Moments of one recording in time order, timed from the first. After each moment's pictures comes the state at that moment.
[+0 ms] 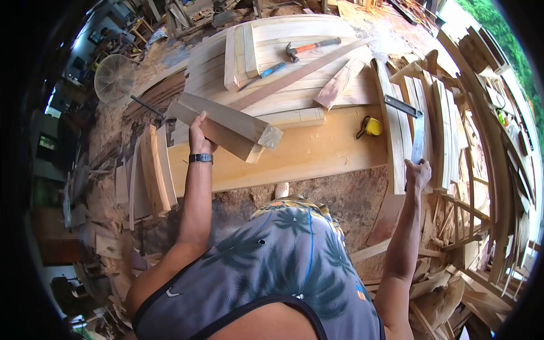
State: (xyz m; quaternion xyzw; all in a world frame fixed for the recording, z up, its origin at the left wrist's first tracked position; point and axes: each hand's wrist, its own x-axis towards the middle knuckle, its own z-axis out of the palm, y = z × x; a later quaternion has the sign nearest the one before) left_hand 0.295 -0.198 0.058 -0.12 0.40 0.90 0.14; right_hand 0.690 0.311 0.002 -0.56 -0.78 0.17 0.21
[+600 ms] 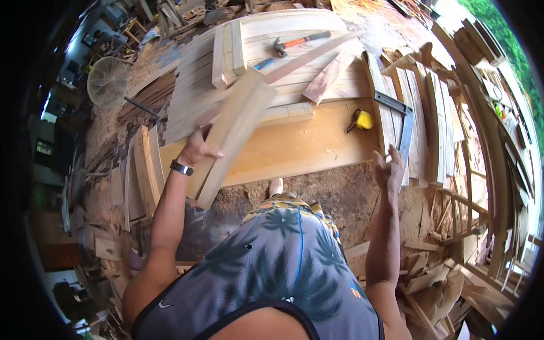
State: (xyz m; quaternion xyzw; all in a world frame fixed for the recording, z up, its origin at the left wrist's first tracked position) left_hand 0.330 -0.214 0.076 0.31 0.75 0.53 0.24; right_hand 0.669 0.239 -0.002 -0.43 -0.83 0.27 0.24
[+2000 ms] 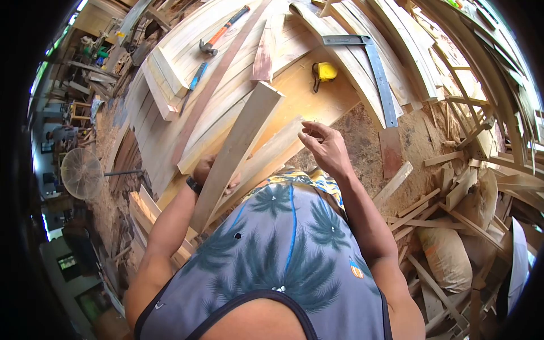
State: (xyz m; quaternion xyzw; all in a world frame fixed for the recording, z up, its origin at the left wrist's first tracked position) left_hand 0.342 -0.125 0.056 0.13 0.36 0.46 0.80; right_hand 0.619 0.086 0.034 -0.37 -0.67 0.61 0.21
